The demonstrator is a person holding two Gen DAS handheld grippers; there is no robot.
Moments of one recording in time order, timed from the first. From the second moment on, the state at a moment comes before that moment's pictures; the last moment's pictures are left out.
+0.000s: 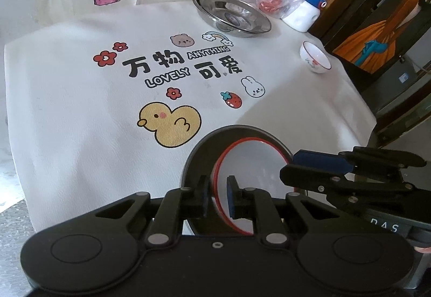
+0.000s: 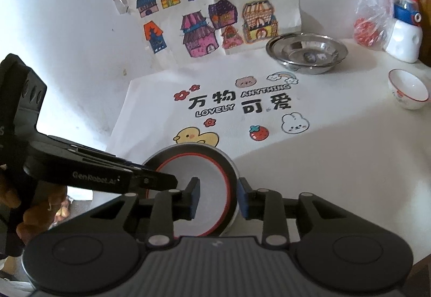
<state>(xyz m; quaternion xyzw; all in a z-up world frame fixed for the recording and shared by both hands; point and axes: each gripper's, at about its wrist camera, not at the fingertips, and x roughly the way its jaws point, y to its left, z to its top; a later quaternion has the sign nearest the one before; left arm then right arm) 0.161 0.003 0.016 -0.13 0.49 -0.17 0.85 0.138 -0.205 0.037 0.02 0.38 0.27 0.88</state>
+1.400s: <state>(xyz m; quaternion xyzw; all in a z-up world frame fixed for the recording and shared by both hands) 0.257 -0.087 0.073 -0.06 0.40 -0.14 0.90 0.166 -0.365 0.014 0.13 0.26 0.13 0.95</state>
